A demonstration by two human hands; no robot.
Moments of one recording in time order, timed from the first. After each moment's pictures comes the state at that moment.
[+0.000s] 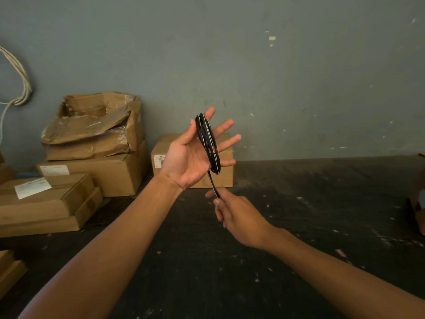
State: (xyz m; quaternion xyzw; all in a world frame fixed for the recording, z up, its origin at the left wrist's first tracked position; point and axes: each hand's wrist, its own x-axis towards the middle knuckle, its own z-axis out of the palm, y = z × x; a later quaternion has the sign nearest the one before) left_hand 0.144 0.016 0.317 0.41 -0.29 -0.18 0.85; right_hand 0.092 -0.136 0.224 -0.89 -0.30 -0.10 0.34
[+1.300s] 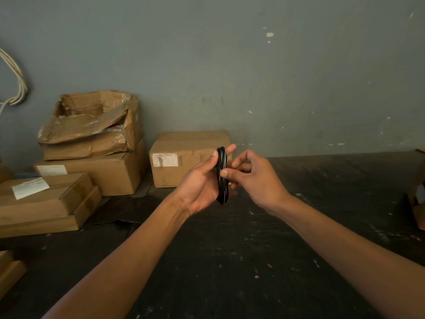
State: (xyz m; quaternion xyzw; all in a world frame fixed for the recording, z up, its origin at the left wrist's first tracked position) left_hand 0.130 -0.003 0.268 0.47 -0.22 -0.21 0.83; right_hand 0.094 -0.153 0.283 -0.75 -0.16 -0.10 0.64
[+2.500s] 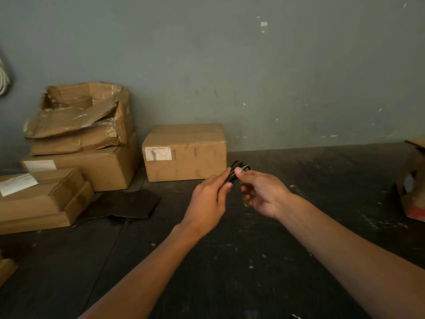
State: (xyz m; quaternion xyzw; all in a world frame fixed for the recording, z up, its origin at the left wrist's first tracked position) left_hand 0.115 -0.020 0.205 0.84 -0.29 0.24 0.39; right_hand 0.113 -0.174 0.244 -0.60 0.09 0.06 0.79
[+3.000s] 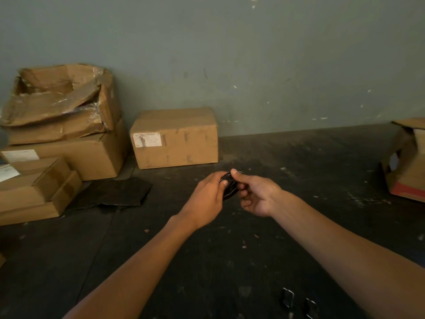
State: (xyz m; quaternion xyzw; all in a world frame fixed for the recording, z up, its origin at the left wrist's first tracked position) left_hand 0.121 -0.027 0.172 0.87 -0.30 0.14 0.36; right_hand 0.108 -0.184 0.200 -0.57 0.20 0.14 0.78
